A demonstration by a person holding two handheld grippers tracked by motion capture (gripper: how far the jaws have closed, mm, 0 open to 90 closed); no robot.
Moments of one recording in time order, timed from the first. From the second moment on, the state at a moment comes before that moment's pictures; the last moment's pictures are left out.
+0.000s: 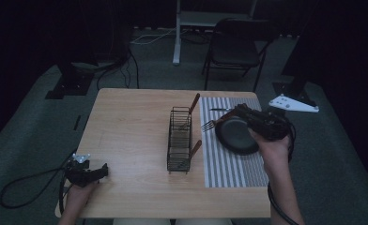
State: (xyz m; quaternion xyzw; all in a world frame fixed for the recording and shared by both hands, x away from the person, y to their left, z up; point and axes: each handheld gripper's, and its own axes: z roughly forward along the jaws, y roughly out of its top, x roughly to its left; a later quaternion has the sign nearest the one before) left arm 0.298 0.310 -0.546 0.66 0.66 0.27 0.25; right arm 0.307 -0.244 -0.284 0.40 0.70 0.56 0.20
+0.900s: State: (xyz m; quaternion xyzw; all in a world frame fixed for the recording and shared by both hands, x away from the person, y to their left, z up) left arm 0.298 0.310 -0.547 0.66 0.66 0.27 0.25; right arm 0.291 -0.260 -0.374 0.48 0.69 0.50 0.20
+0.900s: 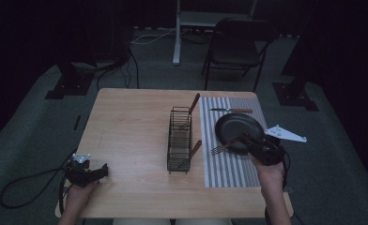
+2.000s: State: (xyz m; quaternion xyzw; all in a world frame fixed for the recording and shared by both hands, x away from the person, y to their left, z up) left arm 0.297 0.309 -0.547 0.65 0.66 0.27 0.25; right arm 0.273 -0.283 -0.431 0.56 0.65 0.49 0.16
